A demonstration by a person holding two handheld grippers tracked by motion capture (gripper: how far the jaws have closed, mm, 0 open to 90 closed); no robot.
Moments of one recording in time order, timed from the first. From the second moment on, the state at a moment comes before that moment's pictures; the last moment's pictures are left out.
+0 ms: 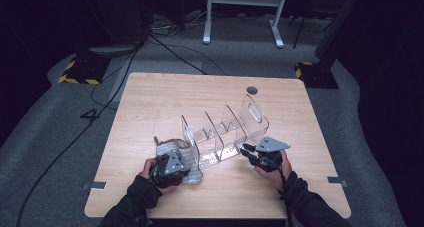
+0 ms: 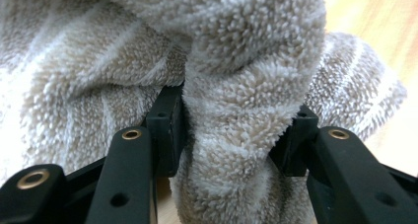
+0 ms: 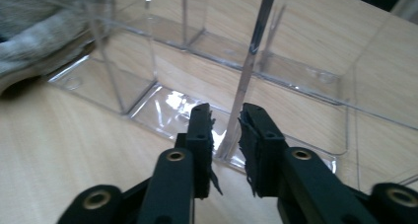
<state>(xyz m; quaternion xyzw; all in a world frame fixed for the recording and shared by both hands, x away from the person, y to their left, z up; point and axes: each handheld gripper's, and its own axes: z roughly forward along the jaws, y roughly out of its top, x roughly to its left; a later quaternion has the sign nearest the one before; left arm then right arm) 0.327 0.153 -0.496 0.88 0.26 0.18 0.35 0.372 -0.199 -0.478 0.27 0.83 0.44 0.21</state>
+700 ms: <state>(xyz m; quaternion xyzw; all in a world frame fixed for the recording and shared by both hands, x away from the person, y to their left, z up) 0.337 0.166 -0.499 0.87 0.29 0.18 0.35 0.398 -0.263 -0.480 0.34 0.80 0.42 0.25</state>
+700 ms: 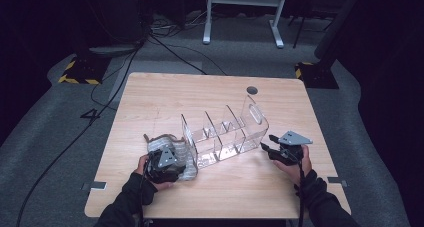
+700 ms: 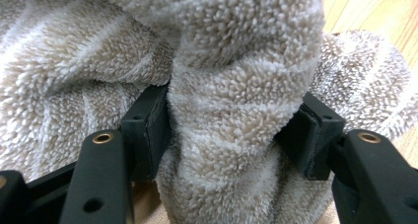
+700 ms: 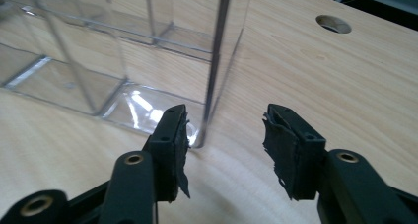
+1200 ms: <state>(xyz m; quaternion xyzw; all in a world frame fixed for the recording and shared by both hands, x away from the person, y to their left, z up) 0.329 0.156 -0.491 0.88 0.27 0.19 0.35 0.416 -0.237 -0.496 0.33 0.81 0.41 0.26</state>
